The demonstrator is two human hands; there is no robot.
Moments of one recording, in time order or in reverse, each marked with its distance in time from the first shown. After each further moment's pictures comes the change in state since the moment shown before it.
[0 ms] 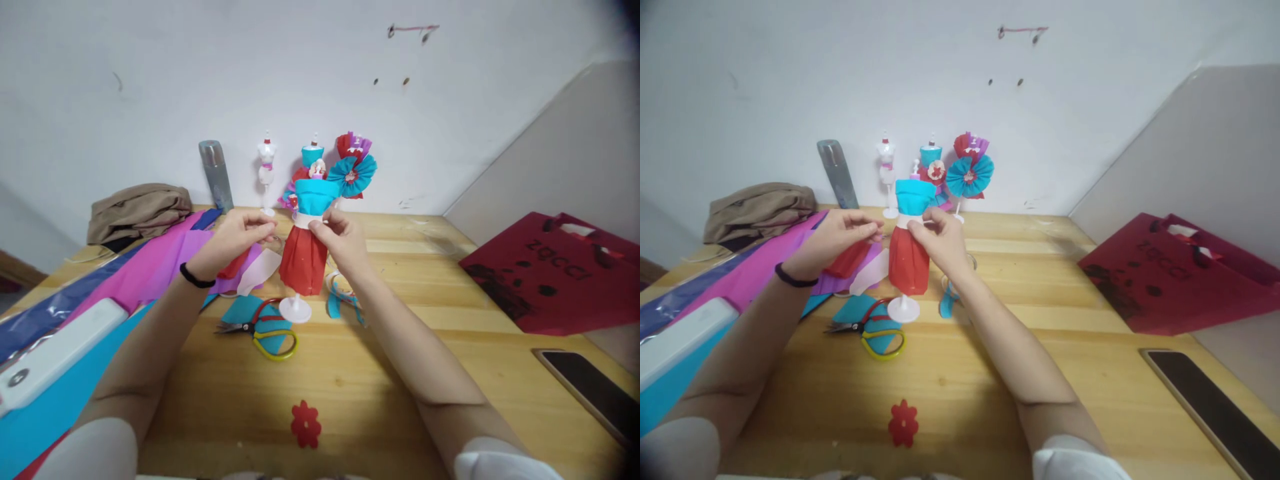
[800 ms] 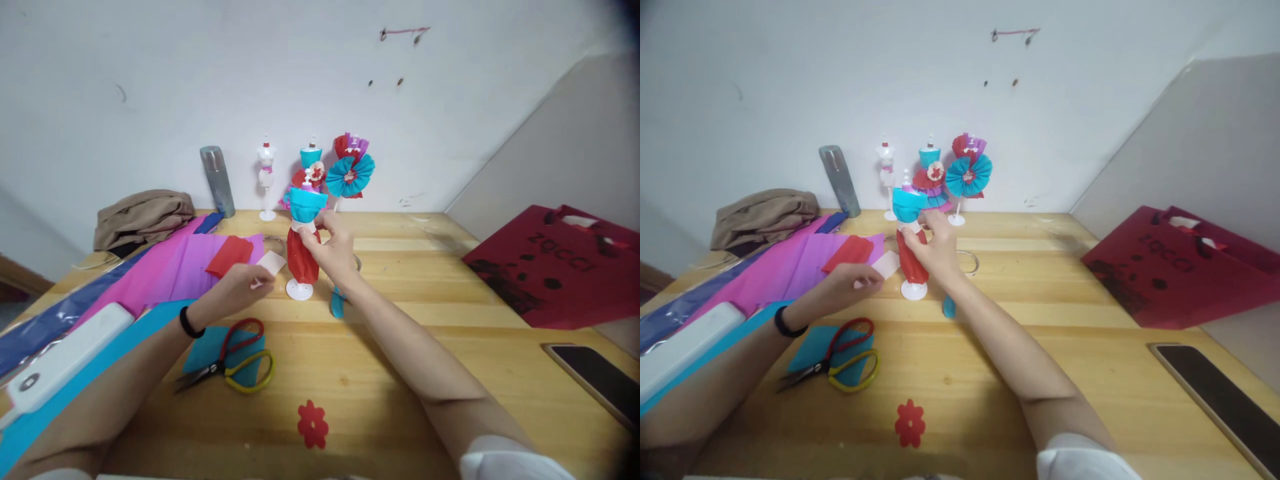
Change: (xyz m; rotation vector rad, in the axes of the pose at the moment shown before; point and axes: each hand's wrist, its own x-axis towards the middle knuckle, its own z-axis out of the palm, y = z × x) left_hand -0.059 -0.041 0.008 0.580 -0.219 0.136; right_hand -0.008 0.017 0.014 -0.364 0.154 -0.378
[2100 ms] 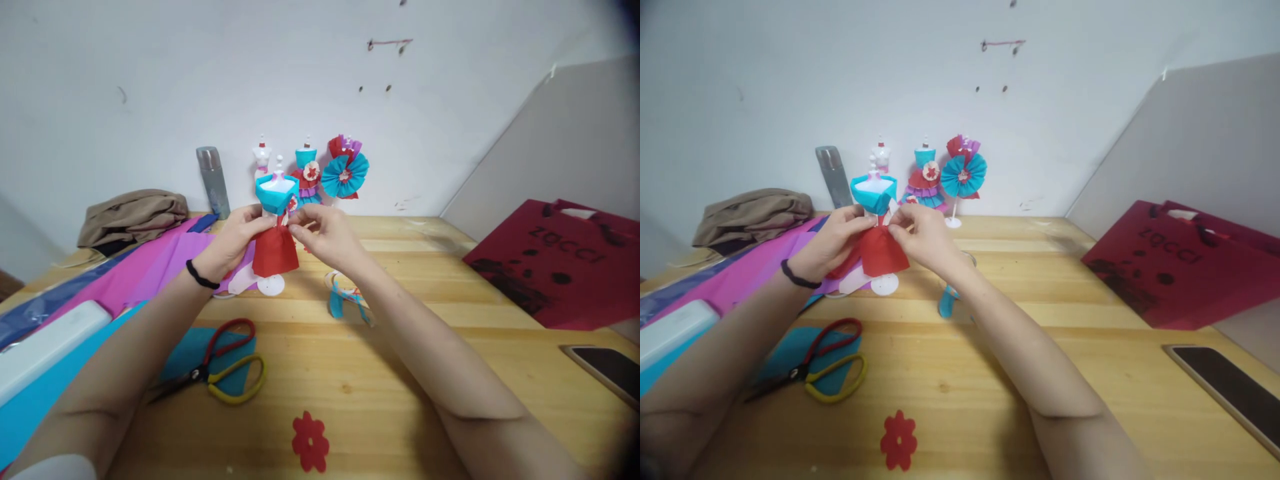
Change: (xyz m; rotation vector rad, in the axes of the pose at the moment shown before) left_hand 0.060 0.024 -0.006 -1.001 0.304 0.020; right_hand 0.013 -0.023 -0.018 0.094 -0.375 0.045
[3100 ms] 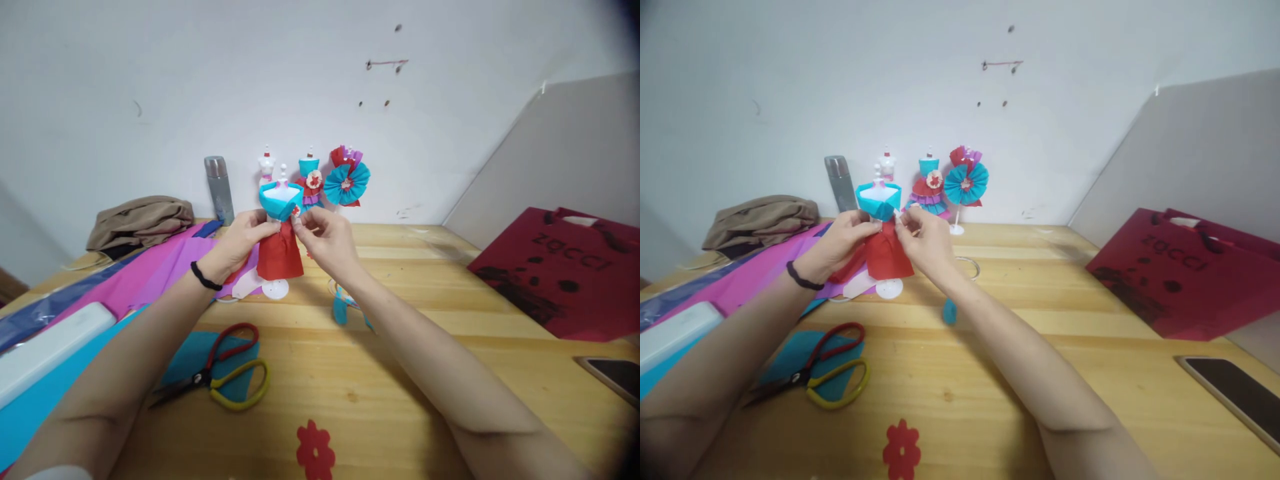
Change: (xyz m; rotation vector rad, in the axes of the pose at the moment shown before) left_hand 0.001 -0.001 -0.005 0.101 -0.008 0.049; right_hand -0.004 0.001 0.016 0.058 0.189 0.003
